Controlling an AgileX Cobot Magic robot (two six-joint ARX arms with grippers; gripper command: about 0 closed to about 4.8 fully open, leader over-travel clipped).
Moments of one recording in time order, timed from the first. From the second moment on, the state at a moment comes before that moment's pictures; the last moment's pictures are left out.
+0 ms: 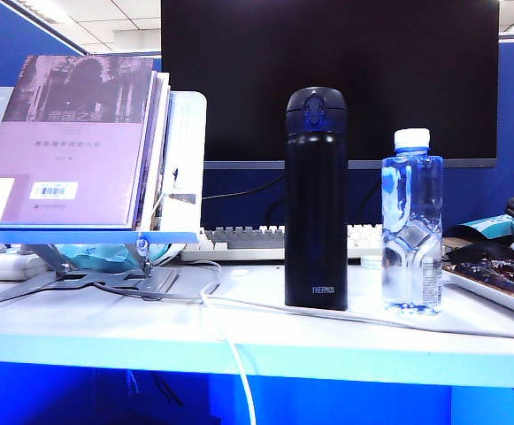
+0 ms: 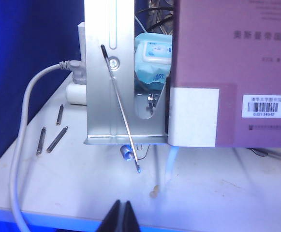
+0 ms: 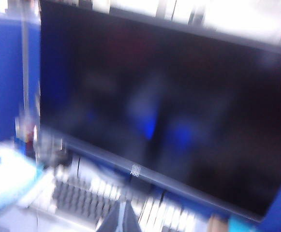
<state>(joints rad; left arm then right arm) 0.02 0.00 0.01 -0.15 0.06 -0.01 0.36 0.91 1.22 -0.23 0.07 -0.19</state>
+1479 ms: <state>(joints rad) 0.02 0.00 0.01 -0.15 0.06 -0.01 0.22 0.00 0.10 -0.12 -0.03 0.03</state>
